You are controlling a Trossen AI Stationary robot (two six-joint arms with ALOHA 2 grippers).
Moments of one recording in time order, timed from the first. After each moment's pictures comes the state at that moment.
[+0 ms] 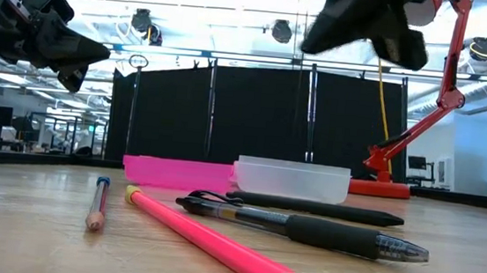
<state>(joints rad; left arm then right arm) 0.24 0.12 0.01 0.08 0.26 -0.22 0.48 1.68 1.18 -0.37 0.43 1.21</state>
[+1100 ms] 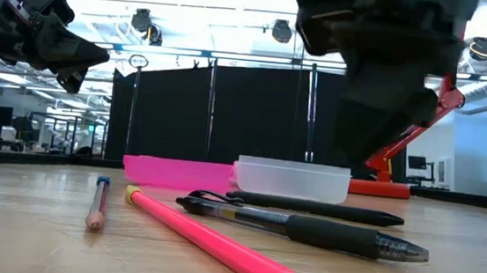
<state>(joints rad) 0.23 0.12 0.01 0.05 0.26 -0.22 0.49 1.90 1.28 -0.51 0.15 1.05</state>
